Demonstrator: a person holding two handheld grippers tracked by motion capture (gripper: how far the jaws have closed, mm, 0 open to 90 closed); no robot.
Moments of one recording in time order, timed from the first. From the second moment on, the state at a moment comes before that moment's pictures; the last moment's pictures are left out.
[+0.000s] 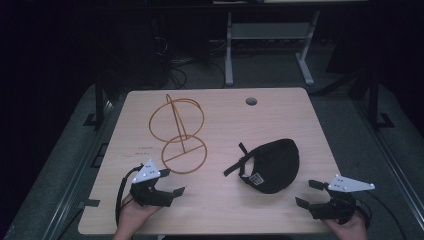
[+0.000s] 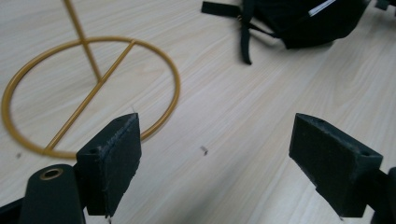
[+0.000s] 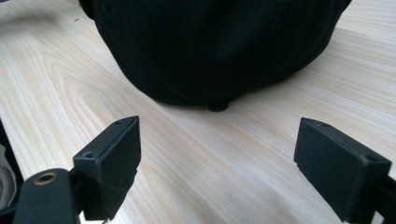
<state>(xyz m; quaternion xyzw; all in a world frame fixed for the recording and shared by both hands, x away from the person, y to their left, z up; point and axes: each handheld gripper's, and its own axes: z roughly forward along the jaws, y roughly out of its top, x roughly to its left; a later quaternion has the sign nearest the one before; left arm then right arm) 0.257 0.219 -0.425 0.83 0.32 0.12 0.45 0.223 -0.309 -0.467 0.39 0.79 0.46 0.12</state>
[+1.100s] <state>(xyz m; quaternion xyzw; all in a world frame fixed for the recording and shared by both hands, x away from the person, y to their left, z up) 0.273 0.088 -0.376 0.88 0.16 0.07 0.45 0.221 -0.315 -0.467 0.39 0.79 0.47 0.12</state>
